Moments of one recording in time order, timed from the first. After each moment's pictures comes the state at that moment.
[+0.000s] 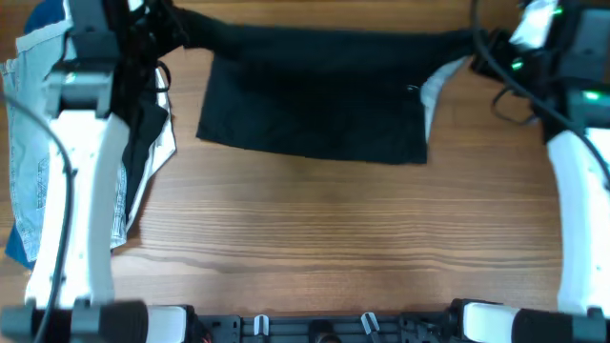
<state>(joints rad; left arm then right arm) -0.02 1.55 1.69 -0.67 0.16 -0.51 -0.12 1.47 1.58 -0.74 -0.27 0.28</state>
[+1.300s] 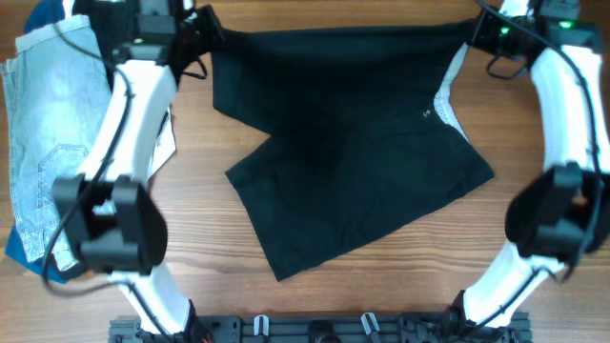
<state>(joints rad) -0.08 1.96 1.70 -0.47 0.12 -0.44 -0.17 2.01 1.84 -0.70 -0.29 0.17</state>
